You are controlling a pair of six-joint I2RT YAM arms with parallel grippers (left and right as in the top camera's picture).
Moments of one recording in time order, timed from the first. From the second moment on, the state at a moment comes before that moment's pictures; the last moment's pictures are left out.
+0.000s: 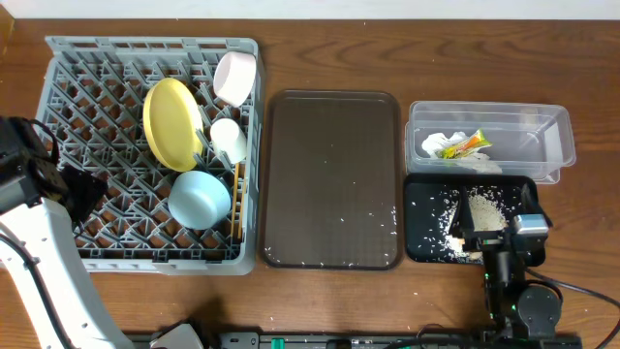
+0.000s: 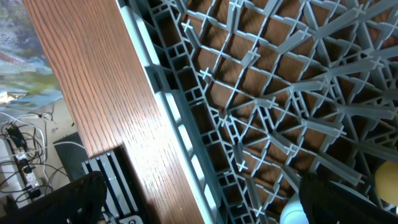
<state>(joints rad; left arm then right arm) 0.56 1.33 1.37 -1.34 -0.27 -0.56 0.03 0.03 0.01 0.15 -0.03 0.05</state>
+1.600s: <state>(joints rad) 0.56 1.33 1.37 -1.34 -0.27 -0.56 0.03 0.01 0.01 -0.07 -0.02 0.05</state>
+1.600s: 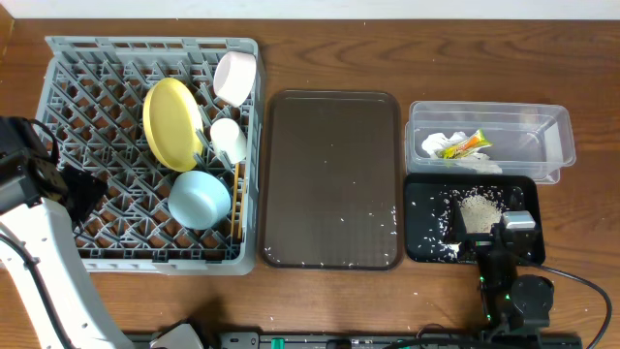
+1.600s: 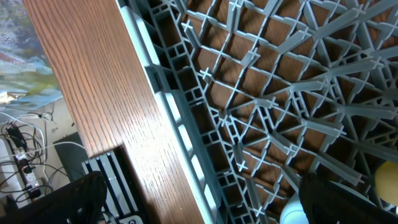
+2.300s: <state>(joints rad) 0.14 1.14 1.37 -1.34 -0.27 -0.56 0.03 0.01 0.01 -0.07 -0.02 0.05</state>
